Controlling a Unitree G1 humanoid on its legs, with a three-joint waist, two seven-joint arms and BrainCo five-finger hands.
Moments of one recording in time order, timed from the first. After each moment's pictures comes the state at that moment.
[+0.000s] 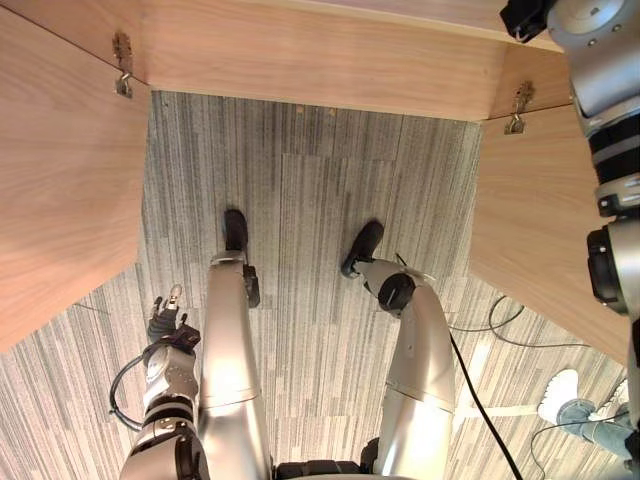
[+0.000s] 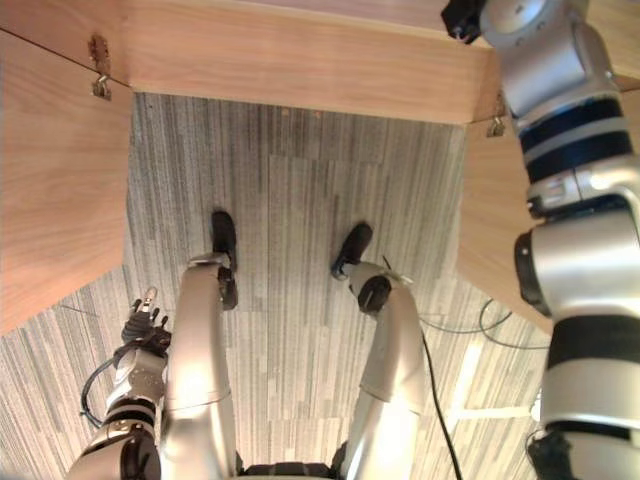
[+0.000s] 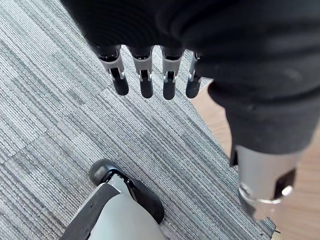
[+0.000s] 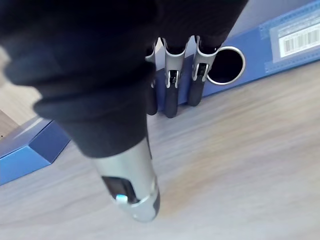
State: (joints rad) left arm -0.33 0.17 0.51 0.81 -0.54 -0.09 0.08; right arm -1.58 -0.74 0.49 0.78 -0.18 -0.04 0.03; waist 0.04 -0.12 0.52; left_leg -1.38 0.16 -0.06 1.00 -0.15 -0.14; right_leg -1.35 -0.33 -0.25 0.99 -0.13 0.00
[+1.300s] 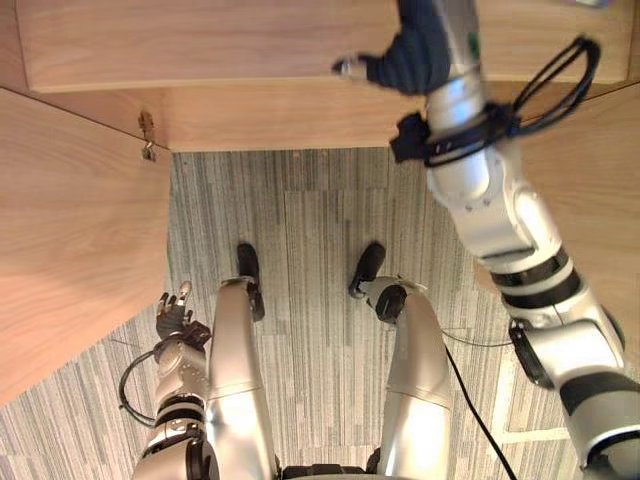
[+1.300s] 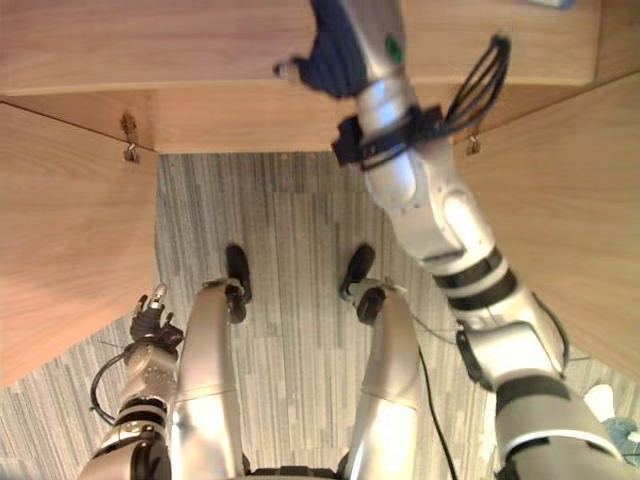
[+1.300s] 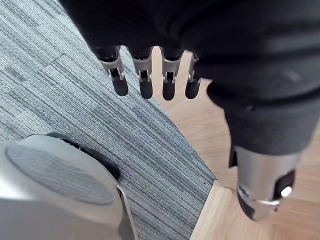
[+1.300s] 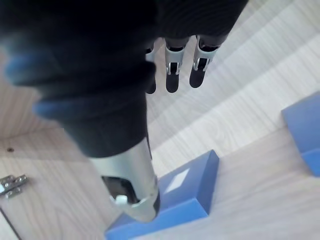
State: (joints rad) left arm -0.33 0.10 0.48 0.77 -0.47 -0.12 0.15; right arm -0.95 -0.53 0.40 -0.13 -0.57 0.01 -0.24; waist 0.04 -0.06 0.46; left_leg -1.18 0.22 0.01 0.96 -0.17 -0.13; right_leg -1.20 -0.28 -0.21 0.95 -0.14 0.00
